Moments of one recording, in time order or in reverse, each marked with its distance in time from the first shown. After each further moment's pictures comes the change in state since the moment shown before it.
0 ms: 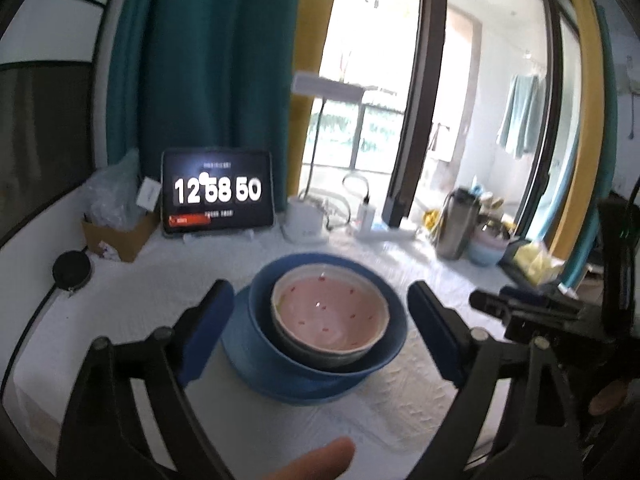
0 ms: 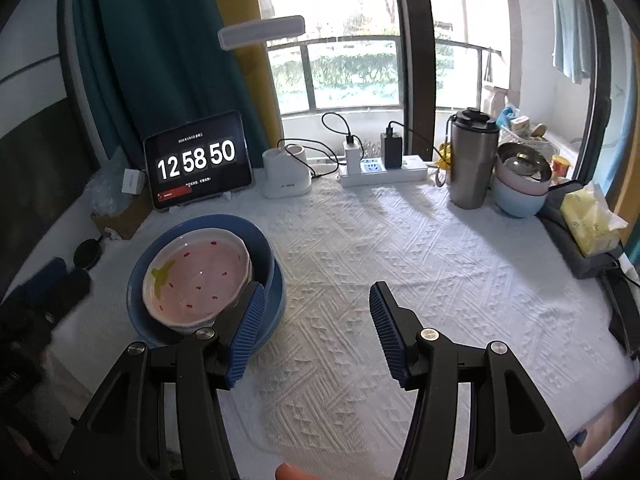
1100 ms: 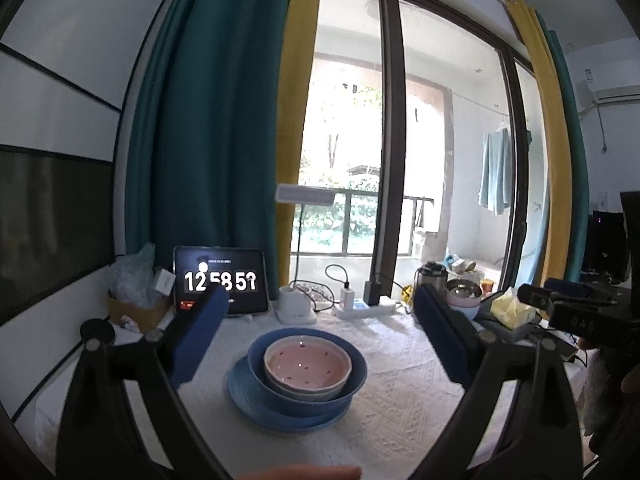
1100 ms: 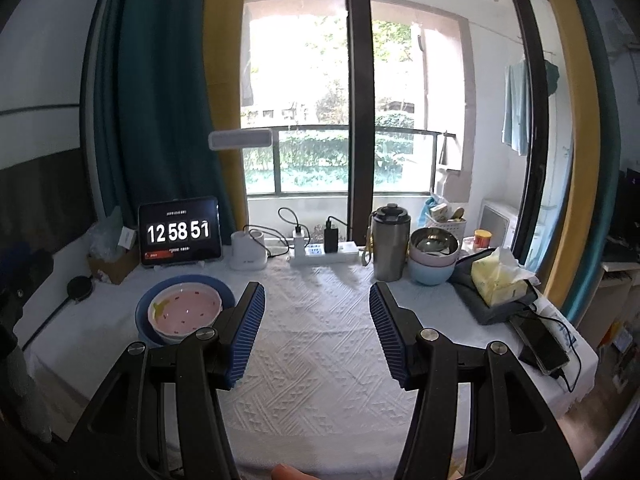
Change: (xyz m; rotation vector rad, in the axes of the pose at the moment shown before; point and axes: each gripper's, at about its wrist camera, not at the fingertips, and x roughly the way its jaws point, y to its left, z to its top) left arm -0.108 -0.032 0.000 0.079 -0.332 -0.007; right arm -0.149 -0.023 -0.023 -0.044 -0.325 -0.155
